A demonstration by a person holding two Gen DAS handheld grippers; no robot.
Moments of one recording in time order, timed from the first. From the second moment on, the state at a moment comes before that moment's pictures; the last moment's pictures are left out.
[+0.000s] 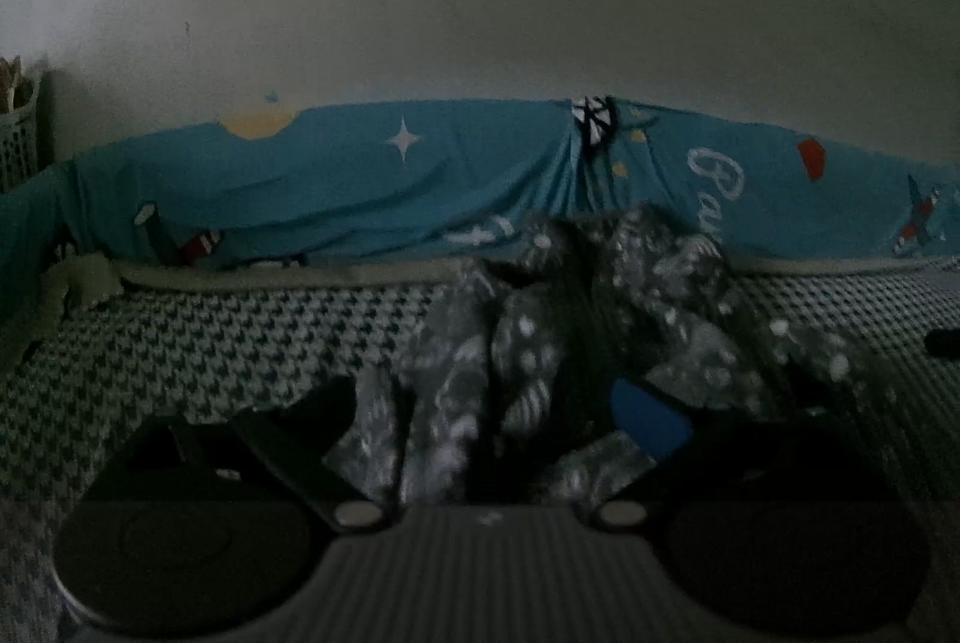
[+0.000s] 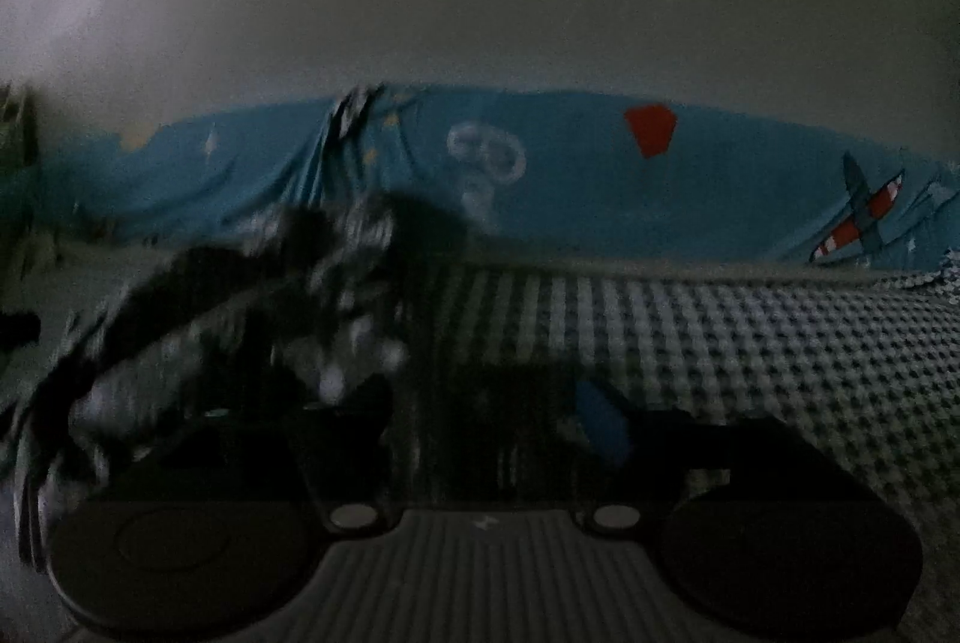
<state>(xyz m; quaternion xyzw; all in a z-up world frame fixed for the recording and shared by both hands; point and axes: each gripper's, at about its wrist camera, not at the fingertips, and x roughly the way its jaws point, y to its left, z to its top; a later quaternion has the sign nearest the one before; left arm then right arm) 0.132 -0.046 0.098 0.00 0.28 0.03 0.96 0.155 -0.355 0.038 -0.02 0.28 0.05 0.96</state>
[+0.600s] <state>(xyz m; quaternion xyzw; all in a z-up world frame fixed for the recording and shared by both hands) 0.109 -0.081 0.055 0.04 0.34 -0.02 0.94 0.176 -0.335 -0.020 -0.11 0.37 0.04 0.92</state>
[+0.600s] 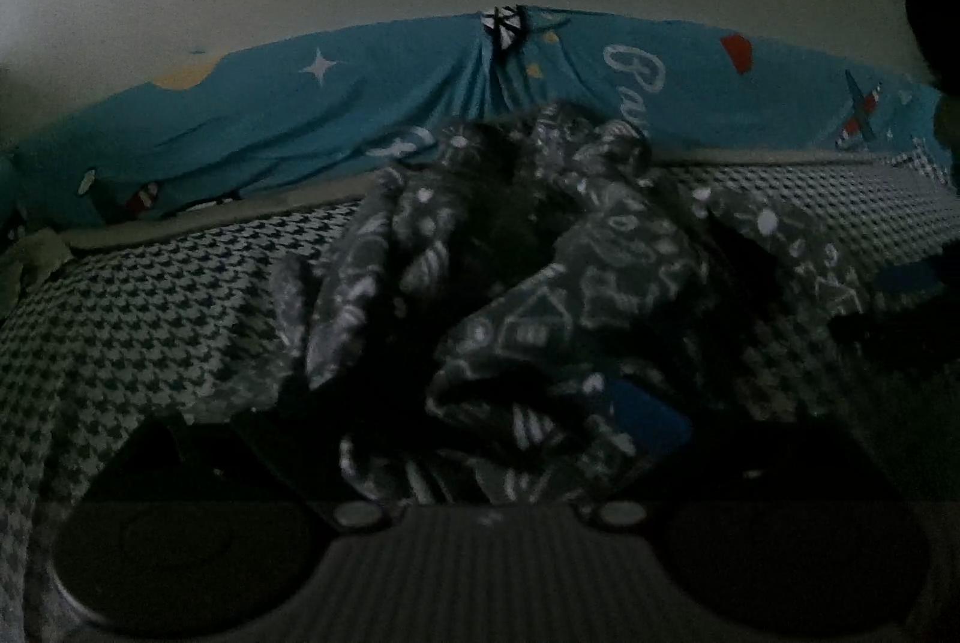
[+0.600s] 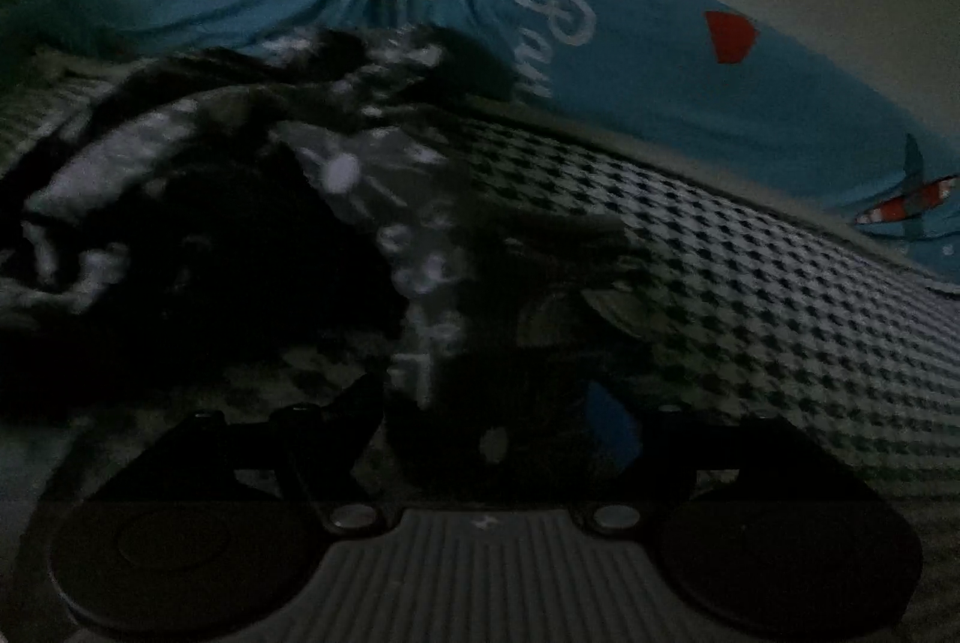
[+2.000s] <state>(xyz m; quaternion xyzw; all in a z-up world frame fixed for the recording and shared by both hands) 0.134 -0.114 0.025 -0.03 0.40 -0.11 0.91 0.253 -0.421 0.051 0.06 0.26 -0.18 0.95</state>
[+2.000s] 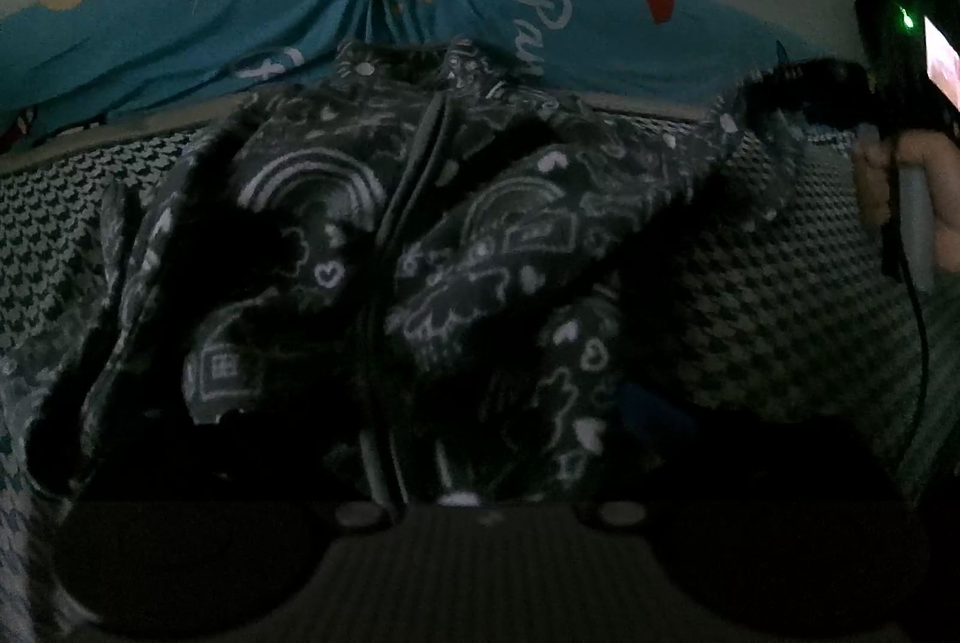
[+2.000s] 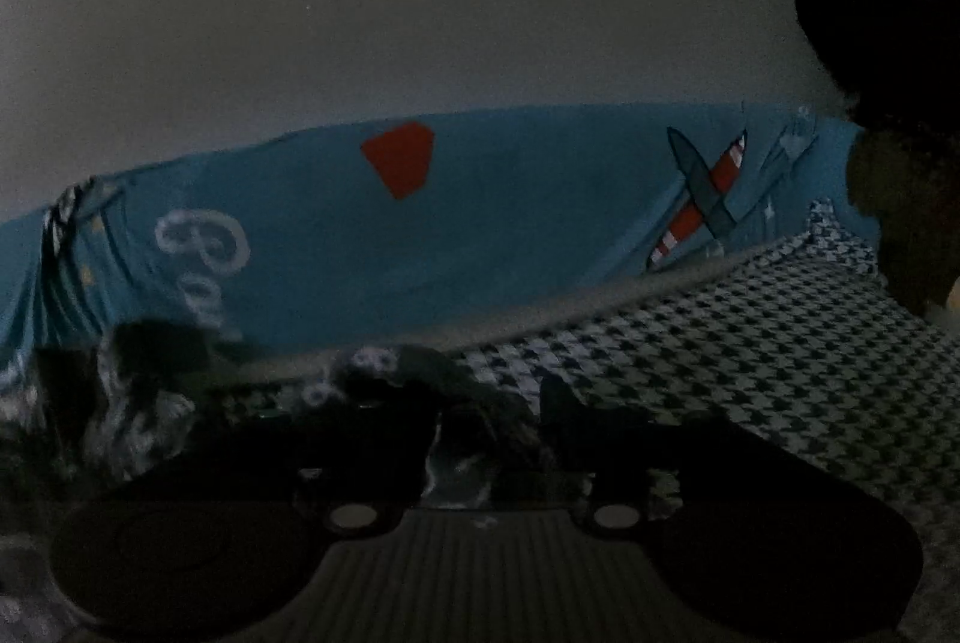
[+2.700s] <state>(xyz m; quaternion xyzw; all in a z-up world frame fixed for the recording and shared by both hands) 0.133 -0.114 0.028 -0.04 0.40 -0.11 0.91 0.204 -0.435 0.025 0.07 0.42 -0.14 0.89</state>
